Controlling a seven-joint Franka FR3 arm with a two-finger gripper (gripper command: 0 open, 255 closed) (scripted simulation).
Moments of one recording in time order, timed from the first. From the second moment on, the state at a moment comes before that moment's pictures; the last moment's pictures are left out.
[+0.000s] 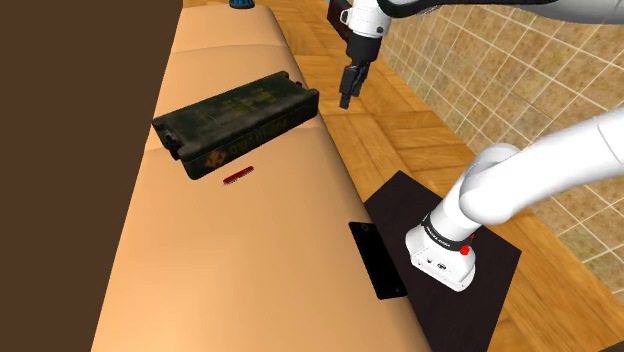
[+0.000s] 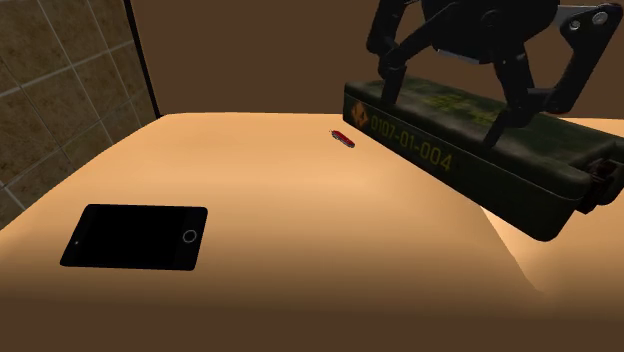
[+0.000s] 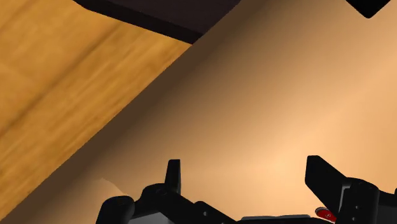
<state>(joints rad) 0.10 -0.48 0.05 -2.29 0.11 1.75 -0.20</state>
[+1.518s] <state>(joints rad) 0.33 0.16 0.21 -1.94 0.11 2.12 -0.71</state>
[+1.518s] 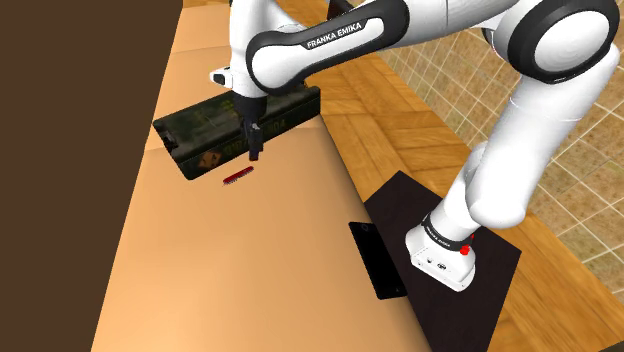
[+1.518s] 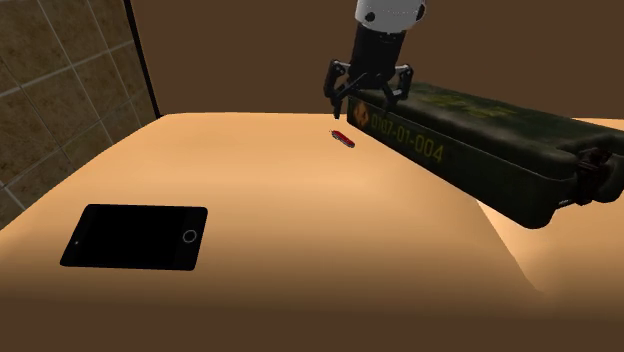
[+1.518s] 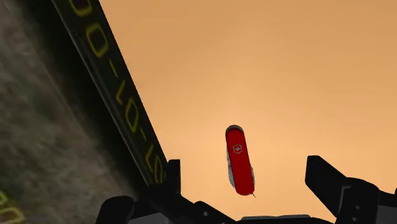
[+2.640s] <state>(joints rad) 0.38 0.31 0.25 -1.91 0.08 2.25 -0.78</state>
